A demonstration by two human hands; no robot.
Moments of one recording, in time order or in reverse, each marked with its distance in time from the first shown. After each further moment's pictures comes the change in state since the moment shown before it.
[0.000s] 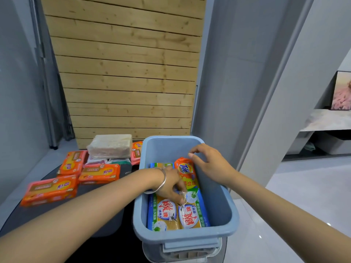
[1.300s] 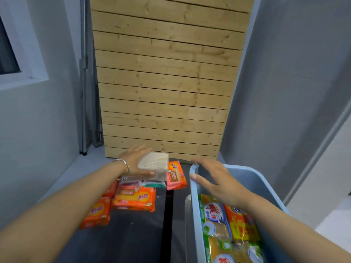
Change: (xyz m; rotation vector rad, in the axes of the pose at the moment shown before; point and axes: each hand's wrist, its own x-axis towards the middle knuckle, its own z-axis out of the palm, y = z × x) left_hand -0.046 -0.270 0.027 -0.196 0.457 -0.581; right_hand 0.086 -0.049 0.070 -0.042 -0.152 -0.261
